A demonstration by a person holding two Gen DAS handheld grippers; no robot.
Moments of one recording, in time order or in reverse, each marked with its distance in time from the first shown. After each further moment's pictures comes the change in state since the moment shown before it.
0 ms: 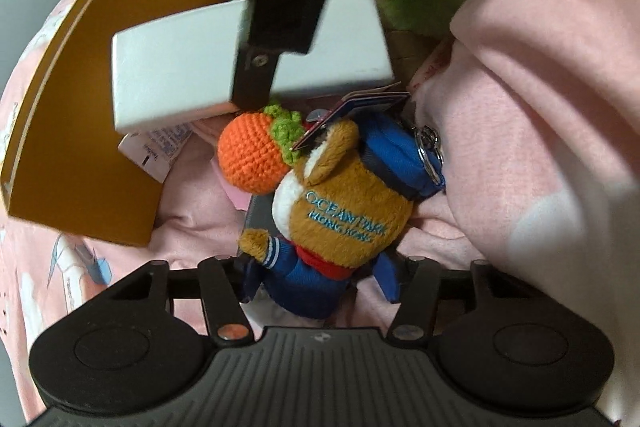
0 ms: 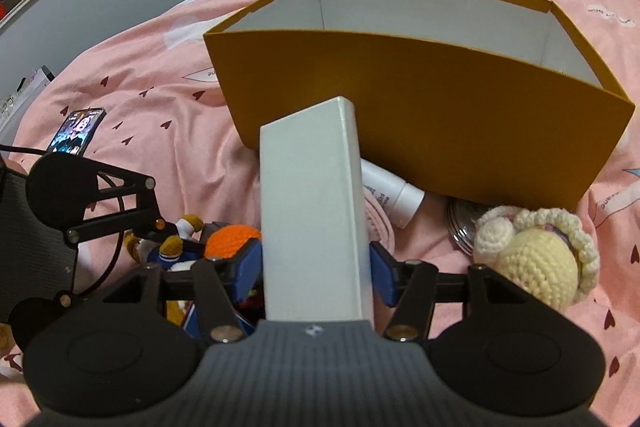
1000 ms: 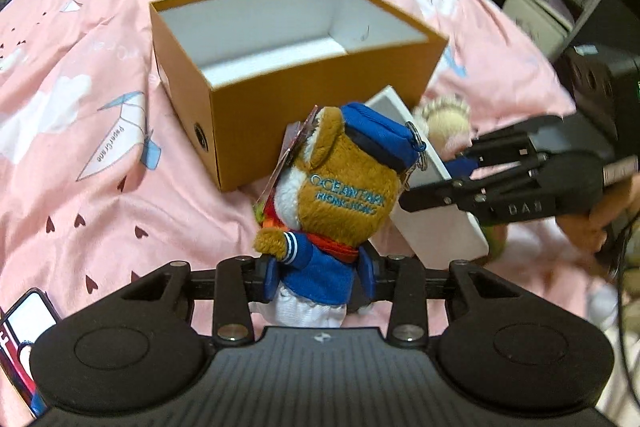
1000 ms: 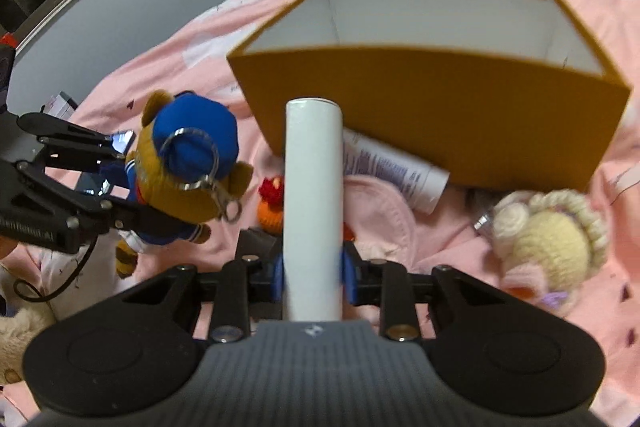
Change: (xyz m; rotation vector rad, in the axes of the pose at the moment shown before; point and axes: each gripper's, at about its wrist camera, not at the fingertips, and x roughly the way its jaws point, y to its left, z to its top) left arm -0.079 0.112 -0.050 -0.899 -0.252 -0.182; right arm -0.027 -0.003 0.005 0.086 -0.010 0.083
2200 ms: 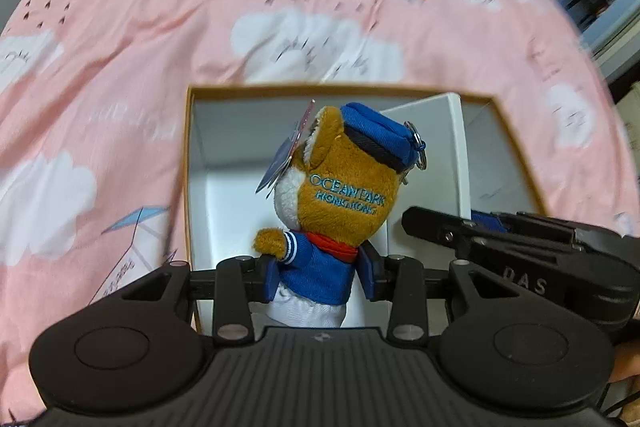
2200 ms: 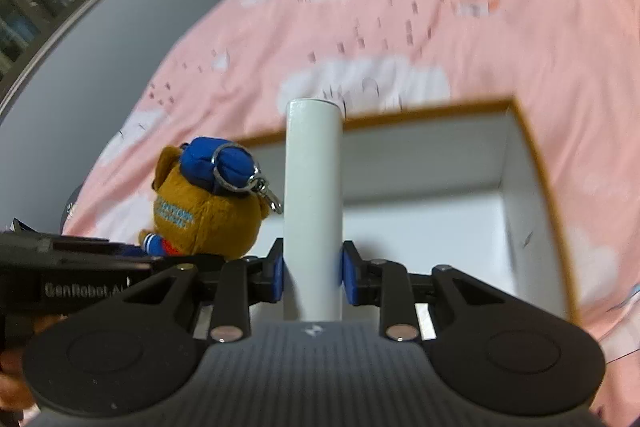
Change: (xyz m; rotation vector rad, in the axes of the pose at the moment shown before) left arm 0.100 0.060 0.185 -0.388 0.117 0.212; right arm 0.043 -0.090 0.173 0.273 -0.028 -0.078
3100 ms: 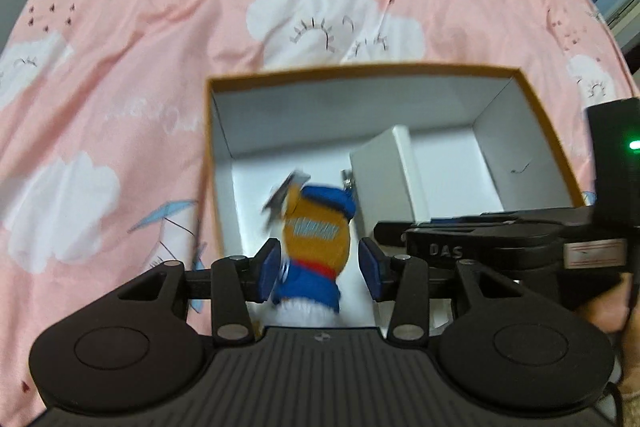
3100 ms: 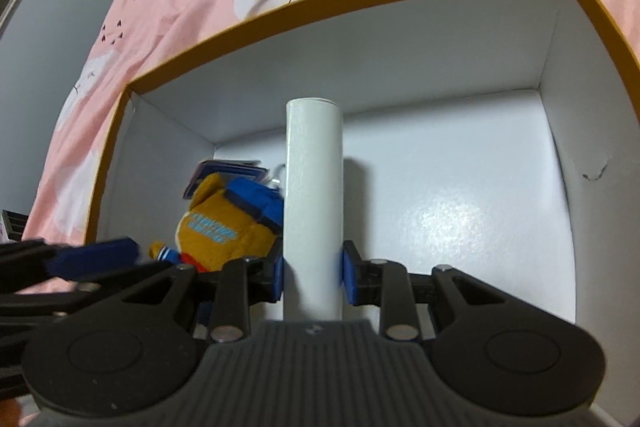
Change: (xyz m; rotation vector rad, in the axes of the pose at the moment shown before) left arm -0.007 0.003 0.004 0.055 0.032 0.057; right arm 0.086 -0.005 0.009 0.111 0.270 -0.038
